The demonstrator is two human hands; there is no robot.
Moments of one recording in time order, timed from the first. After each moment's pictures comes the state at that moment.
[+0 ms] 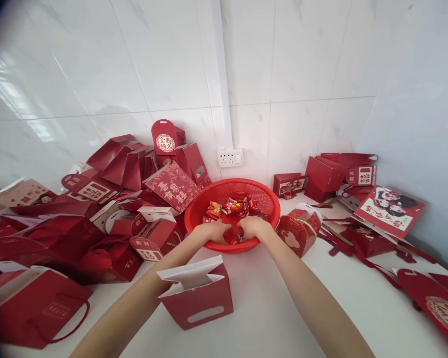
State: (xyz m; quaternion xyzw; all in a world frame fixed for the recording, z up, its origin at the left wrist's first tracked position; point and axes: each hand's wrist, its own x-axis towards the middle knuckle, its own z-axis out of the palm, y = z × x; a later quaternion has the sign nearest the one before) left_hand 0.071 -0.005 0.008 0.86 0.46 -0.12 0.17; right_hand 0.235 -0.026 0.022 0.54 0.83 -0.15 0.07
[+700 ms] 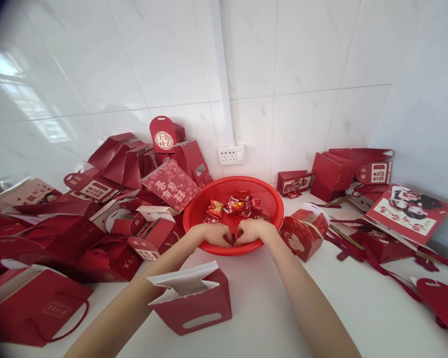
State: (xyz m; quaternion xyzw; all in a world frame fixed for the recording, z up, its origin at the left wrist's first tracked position) left_hand 0.068 -0.005 0.011 0.86 0.39 -0.15 0.28; right_hand 0.240 -0.027 0.023 0.50 0.83 -0.23 0.06
